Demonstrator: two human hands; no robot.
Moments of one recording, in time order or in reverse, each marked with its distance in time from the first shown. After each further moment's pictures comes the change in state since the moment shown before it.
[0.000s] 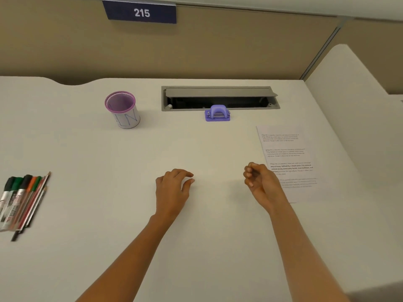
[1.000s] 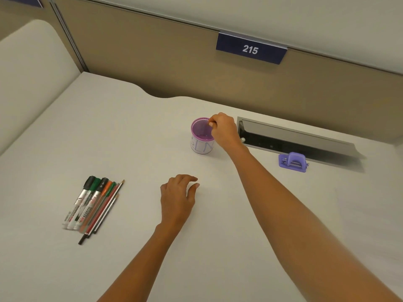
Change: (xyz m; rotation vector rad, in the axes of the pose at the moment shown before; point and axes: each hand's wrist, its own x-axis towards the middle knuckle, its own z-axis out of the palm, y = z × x) left_hand 0.058 -0.139 -0.091 -0.035 0.221 -0.276; right_hand 0.186 0.066 0.375 -1.608 -0.249 -0.749
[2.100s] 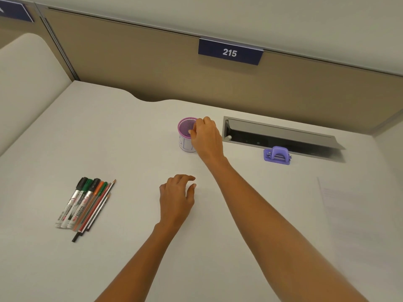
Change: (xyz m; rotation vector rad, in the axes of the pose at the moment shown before) left_hand -0.022 0.033 0.000 0.047 -0.028 0.058; right_hand -0.067 -0.026 -0.015 -0.116 0.137 -0.082
